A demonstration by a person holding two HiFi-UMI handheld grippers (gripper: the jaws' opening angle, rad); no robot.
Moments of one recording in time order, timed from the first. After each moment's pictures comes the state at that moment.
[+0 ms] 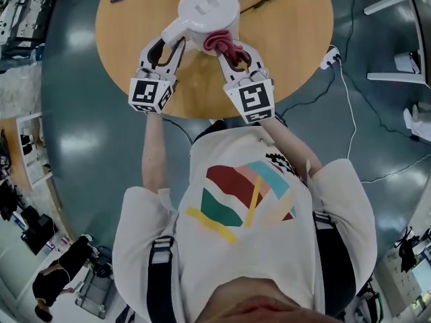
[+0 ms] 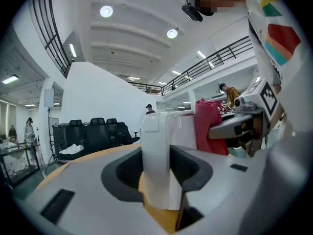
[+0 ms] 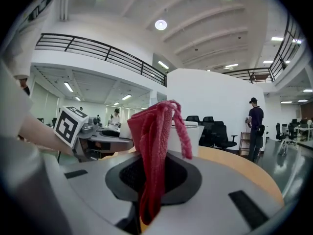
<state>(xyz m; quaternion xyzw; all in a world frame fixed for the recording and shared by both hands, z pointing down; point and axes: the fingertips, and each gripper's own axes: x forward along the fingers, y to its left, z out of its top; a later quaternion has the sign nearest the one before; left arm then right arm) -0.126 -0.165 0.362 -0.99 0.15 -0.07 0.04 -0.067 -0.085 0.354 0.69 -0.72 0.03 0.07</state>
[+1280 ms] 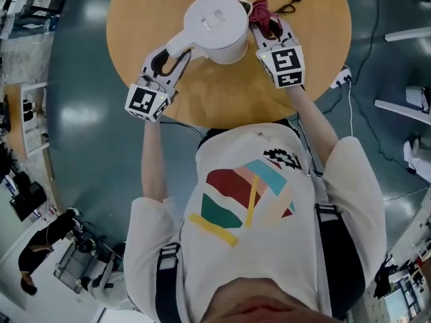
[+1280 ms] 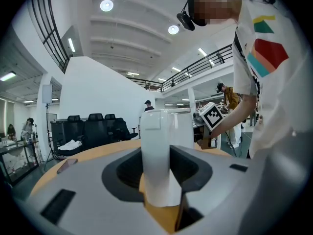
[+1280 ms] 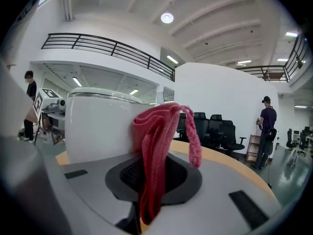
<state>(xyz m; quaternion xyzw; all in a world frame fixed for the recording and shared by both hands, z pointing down) -0.116 -0.163 0.378 -0.99 0.13 -0.10 0.03 0.065 -0.166 0.397 0.65 -0.75 0.02 0.11</state>
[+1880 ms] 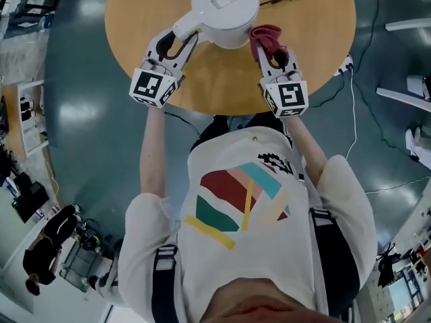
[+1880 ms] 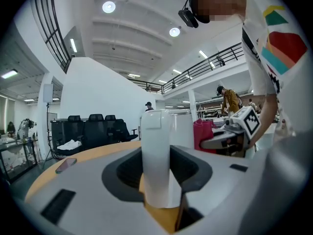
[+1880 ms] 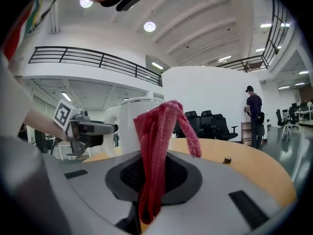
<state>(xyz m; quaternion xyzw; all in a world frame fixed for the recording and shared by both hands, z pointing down) -0.121 -0.169 0.369 -0.99 0.14 -0.08 0.03 0.003 -0.080 0.410 0.69 -0.72 0.06 0.03</state>
